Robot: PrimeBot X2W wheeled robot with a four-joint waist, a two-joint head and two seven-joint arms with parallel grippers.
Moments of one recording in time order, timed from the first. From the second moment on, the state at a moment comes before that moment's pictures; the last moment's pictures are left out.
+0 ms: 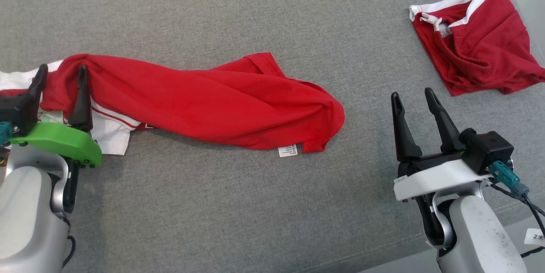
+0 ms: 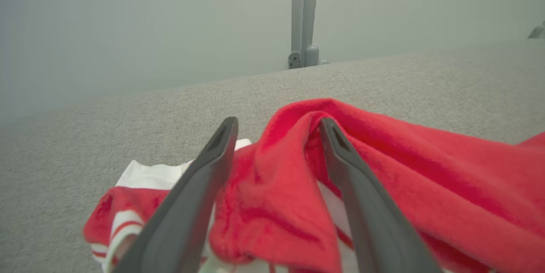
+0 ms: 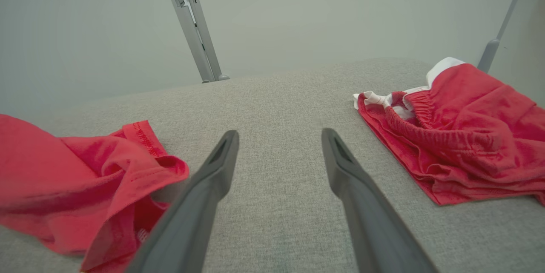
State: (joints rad) left arm -0.50 0.41 -0.21 0.44 -0.41 -0.03 -0.15; right arm -0.22 -0.06 0.10 0.13 0.24 0.13 -0.24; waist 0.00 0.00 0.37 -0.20
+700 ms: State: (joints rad) left arm -0.21 0.22 -0.04 0.05 -0.35 0.05 -0.26; right arm -0.18 -0.08 0.08 0.12 0.17 0.13 -0.25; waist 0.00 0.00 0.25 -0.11
